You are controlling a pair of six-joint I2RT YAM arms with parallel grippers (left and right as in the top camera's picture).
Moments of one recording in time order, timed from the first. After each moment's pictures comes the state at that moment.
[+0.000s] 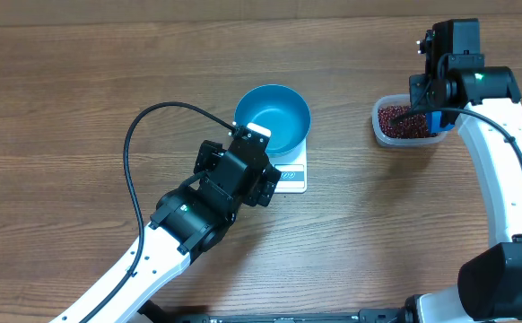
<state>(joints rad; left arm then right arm) -0.70 1.23 0.99 -0.58 -0.33 -0.15 0.02 1.67 1.57 -0.95 0.27 -0.09</state>
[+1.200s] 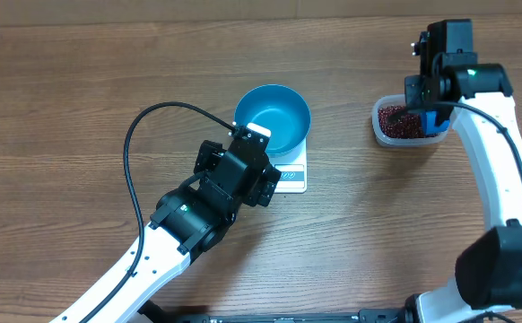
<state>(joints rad) -0.70 1.23 0.99 -0.58 -0.33 -0.15 0.02 1.73 1.57 -0.93 0.25 -0.09</state>
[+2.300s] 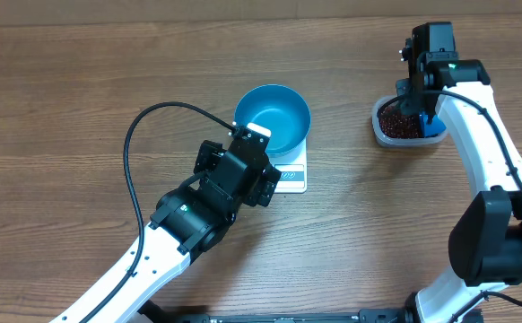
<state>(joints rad) -0.70 1.23 0.99 -0.58 -0.33 -0.15 0.03 1.85 1.57 -0.86 0.31 -0.16</state>
